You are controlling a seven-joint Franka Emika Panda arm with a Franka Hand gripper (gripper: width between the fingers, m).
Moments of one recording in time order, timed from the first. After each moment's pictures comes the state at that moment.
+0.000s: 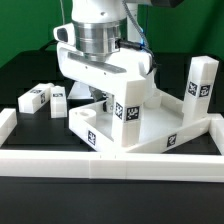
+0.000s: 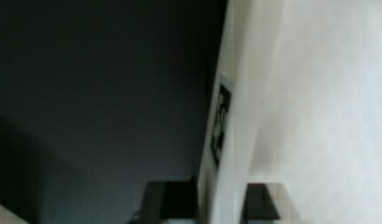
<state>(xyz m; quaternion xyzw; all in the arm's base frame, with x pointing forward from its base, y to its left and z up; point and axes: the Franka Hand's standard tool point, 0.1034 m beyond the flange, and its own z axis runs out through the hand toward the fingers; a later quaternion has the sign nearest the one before) 0.493 -0.053 0.025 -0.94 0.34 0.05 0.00</state>
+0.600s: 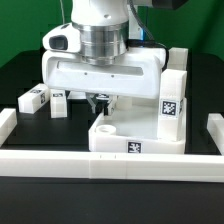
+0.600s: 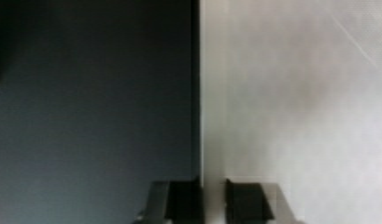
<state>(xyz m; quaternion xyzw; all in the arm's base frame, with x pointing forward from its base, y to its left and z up) 0.512 -0.055 0.025 -0.99 0.10 0.05 0.00</state>
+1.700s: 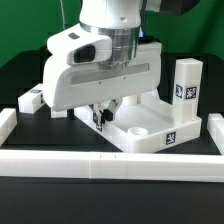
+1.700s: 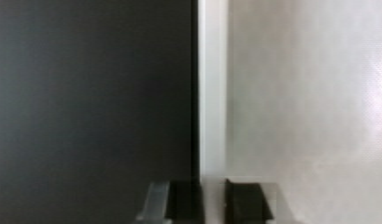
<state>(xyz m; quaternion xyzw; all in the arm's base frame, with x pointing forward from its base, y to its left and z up) 0.545 -0.054 0.026 -0.95 -0.30 0.05 -0.02</state>
